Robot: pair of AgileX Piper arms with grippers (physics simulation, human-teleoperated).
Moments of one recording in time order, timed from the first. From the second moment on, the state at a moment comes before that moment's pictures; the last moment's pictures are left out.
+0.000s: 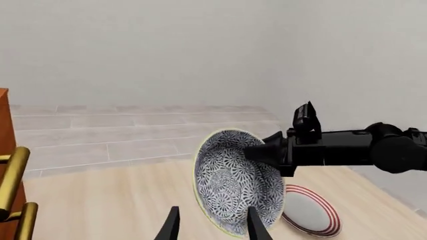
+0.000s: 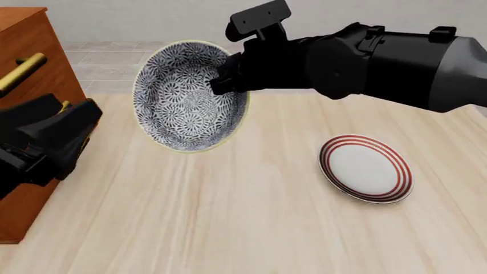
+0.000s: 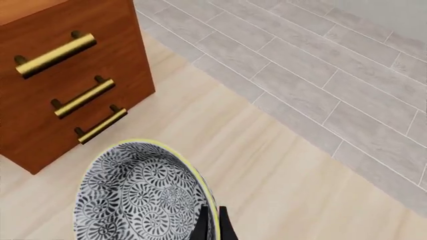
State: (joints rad) left arm -0.44 0.52 -0.35 -0.19 -0.19; right arm 0.72 1.61 -1.32 0.23 -0.02
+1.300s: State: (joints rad) left arm -0.44 0.91 -0.40 -0.43 -0.22; right arm 0.74 1.59 -1.29 0.22 -0.02
